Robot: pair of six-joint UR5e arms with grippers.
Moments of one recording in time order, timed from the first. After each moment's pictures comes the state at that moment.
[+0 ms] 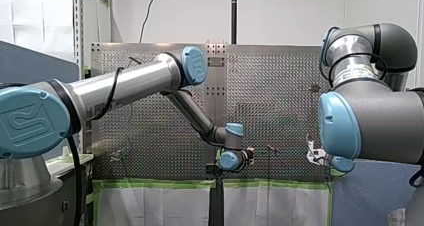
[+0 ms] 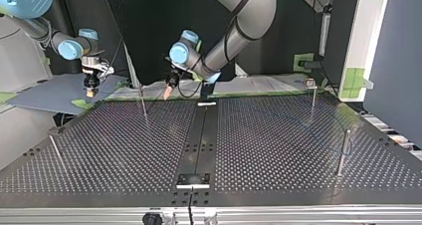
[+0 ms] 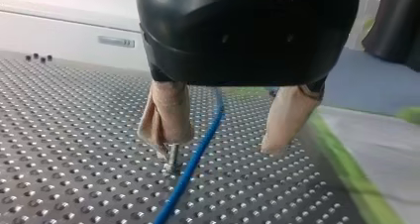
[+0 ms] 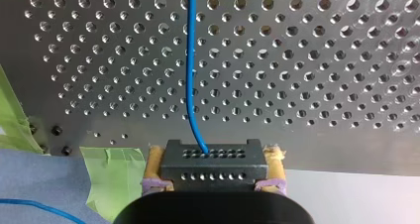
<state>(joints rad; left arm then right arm) -0.72 -2.77 -1.09 -2.58 -1.77 -1.64 1.51 -0.55 1.53 -0.89 1.34 1.55</state>
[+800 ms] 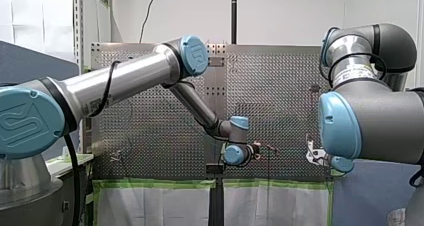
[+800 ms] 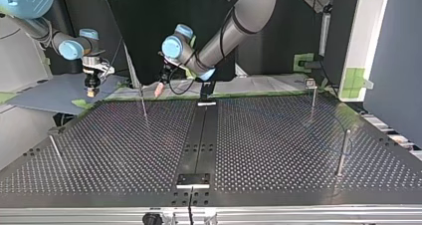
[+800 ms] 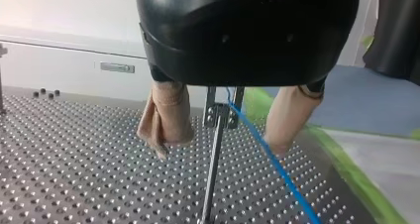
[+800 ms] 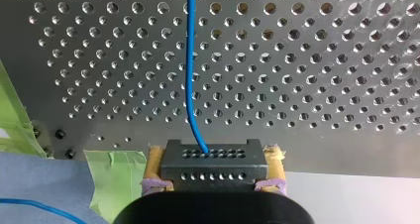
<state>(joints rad) -0.76 -2.70 -1.12 -2.58 -1.78 -1.61 1.52 -0.55 1.53 -0.89 1.34 1.56</state>
